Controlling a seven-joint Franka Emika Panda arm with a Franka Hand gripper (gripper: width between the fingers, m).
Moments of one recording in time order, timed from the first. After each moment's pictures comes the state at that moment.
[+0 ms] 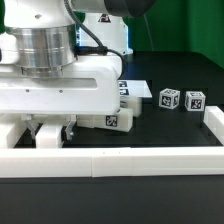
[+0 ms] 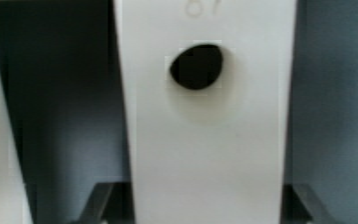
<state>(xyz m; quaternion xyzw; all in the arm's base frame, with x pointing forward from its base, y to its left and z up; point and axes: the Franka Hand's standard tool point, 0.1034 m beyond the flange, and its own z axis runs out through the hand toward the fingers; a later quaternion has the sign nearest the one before) 0.588 -0.122 0.008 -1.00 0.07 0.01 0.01</state>
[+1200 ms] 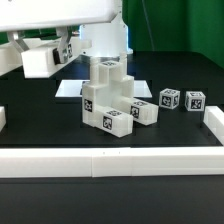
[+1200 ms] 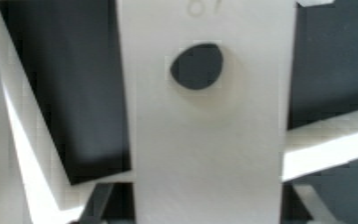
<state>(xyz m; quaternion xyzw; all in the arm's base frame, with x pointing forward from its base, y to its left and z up) 0.599 -0.124 0.124 -0.99 0.12 -0.01 0.06</state>
